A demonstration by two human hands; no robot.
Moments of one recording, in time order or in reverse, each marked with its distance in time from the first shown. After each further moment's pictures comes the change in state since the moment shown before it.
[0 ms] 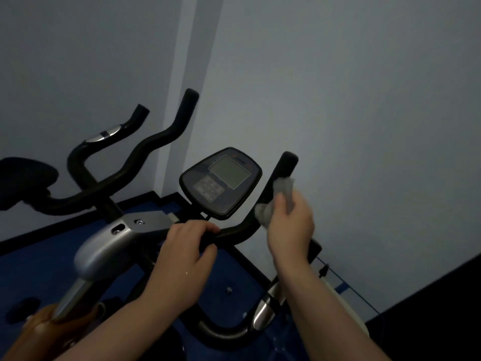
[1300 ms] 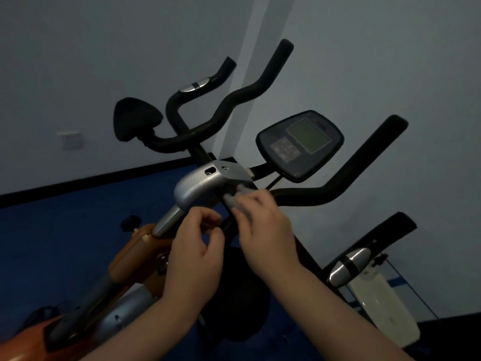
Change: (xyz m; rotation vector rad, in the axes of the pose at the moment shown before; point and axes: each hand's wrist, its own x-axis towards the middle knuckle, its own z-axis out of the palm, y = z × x) left_hand -0.095 -0.036 -0.043 -0.222 0.358 -0.339; right_hand -0.127 -0.024 0.050 -0.266 -0.739 -0.489
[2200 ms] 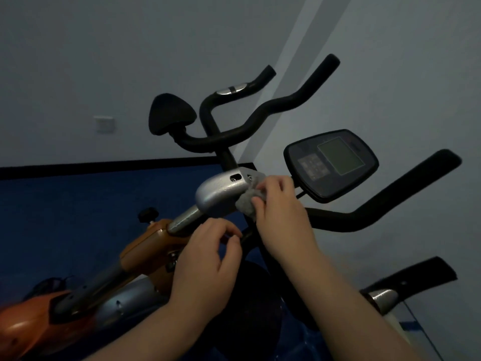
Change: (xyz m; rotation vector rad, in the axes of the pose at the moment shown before) left_hand -0.002 -0.004 -0.002 0.187 0.018 0.040; right_hand 0.048 -0.004 -0.001 -0.151 -0.156 0.001
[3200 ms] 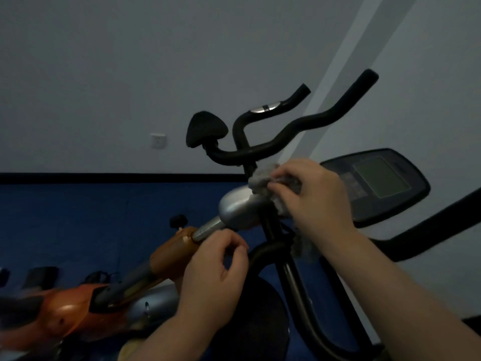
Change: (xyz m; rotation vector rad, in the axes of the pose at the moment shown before) left_hand -0.008 0.007 0.007 -0.014 0.168 -0.125; right_hand 0.047 0.020 -0.027 0.129 0.134 -0.359
